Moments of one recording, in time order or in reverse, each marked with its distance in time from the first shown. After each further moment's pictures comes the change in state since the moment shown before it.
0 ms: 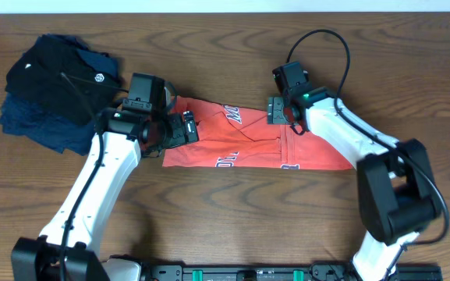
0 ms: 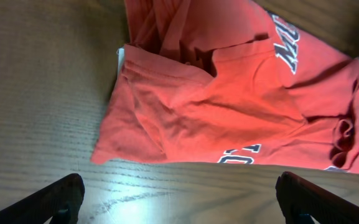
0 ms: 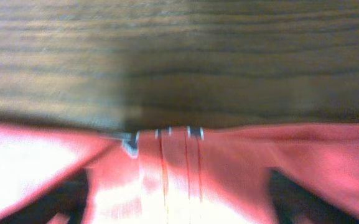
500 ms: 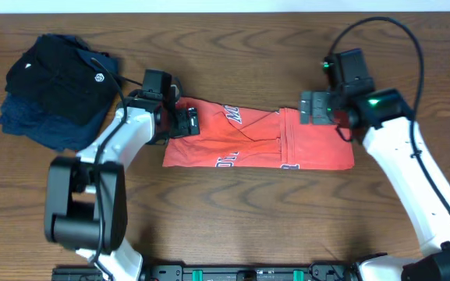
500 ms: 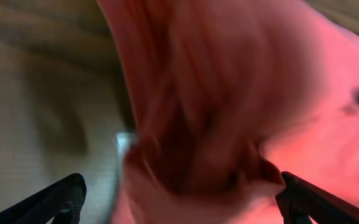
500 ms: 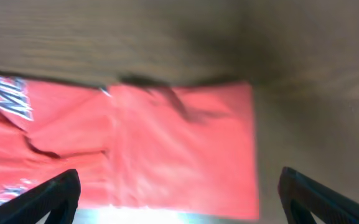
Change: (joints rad) left arm 0.056 0.356 0.000 0.304 0.009 0.124; right arm -0.132 -0.386 0.043 -0.370 -0.018 -0.131
